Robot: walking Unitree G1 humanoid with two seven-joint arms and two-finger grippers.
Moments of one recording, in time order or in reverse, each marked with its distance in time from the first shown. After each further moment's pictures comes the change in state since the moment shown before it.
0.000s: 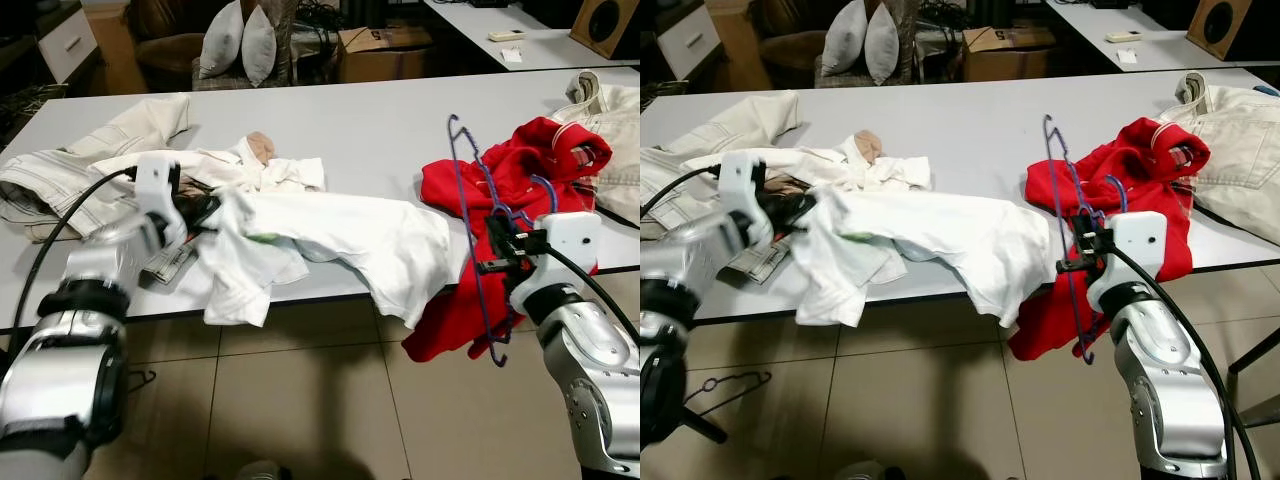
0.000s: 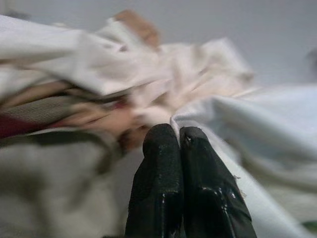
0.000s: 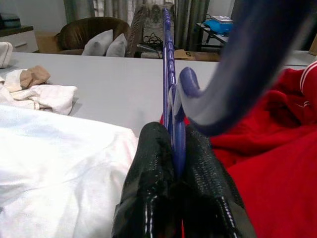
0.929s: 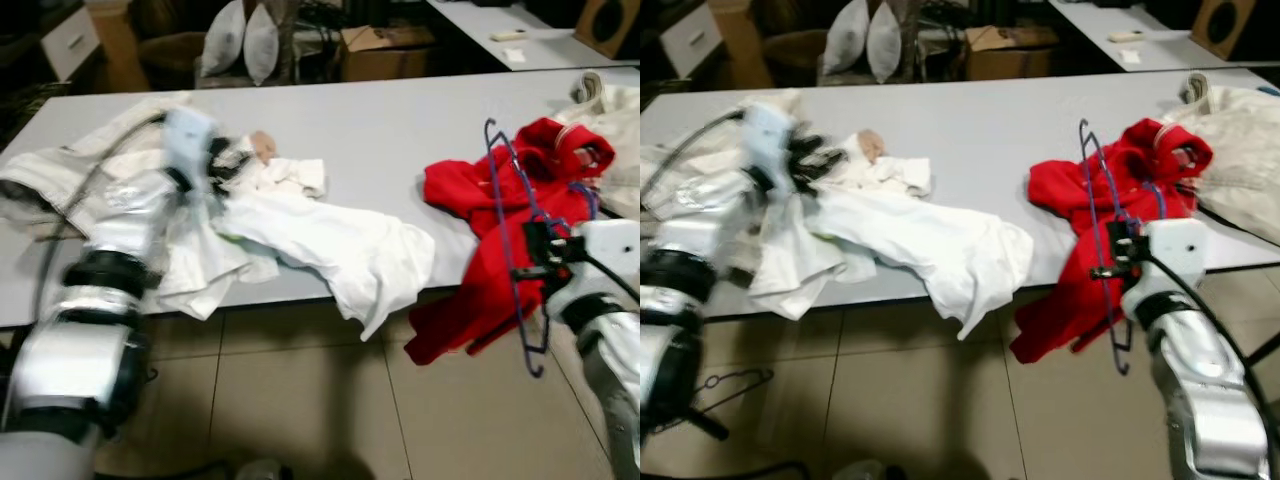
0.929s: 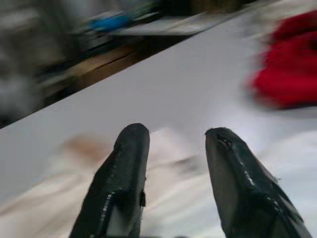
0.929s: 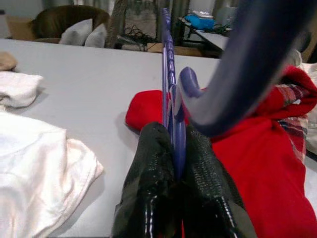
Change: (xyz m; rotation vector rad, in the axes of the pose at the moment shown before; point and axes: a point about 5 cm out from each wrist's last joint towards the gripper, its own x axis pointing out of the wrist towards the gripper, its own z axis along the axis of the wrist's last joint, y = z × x) left arm 0.023 -0.070 0.063 0.350 -0.269 -0.344; right arm -0.021 -0.035 -0.002 -0.066 0.046 -0.073
